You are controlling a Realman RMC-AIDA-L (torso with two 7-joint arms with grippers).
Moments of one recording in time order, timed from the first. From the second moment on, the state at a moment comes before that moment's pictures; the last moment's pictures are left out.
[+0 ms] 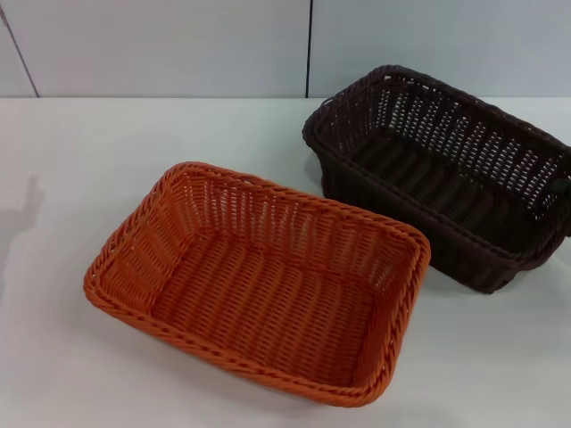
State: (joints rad) left arm -0.28 -1.99 -1.39 -0.40 2.67 0.91 -0.30; right arm 0.33 2.02 -0.74 -0.79 -1.84 -1.19 2.71
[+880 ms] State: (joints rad) left arm -0.31 -1.98 -1.39 -0.37 2.67 0.91 -0.30; right arm 0.37 2.01 -0.65 -0.78 -1.80 -1.29 2.62
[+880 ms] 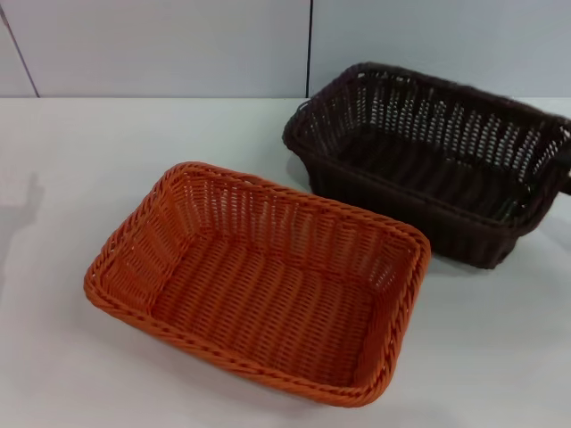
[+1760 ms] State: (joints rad) left arm -0.33 -1.98 -1.39 -0.36 2.67 0.91 -0.31; right arm 0.36 2.06 -0.58 -0.86 -1.78 -1.40 2.61
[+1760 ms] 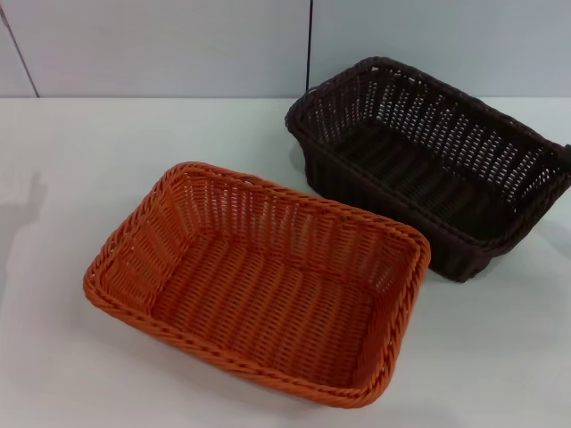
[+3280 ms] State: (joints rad) left arm -0.34 -2.00 -1.42 -0.35 2.67 0.86 -0.34; right arm 0.56 2.06 -0.86 -1.56 -2.62 -1.26 1.71
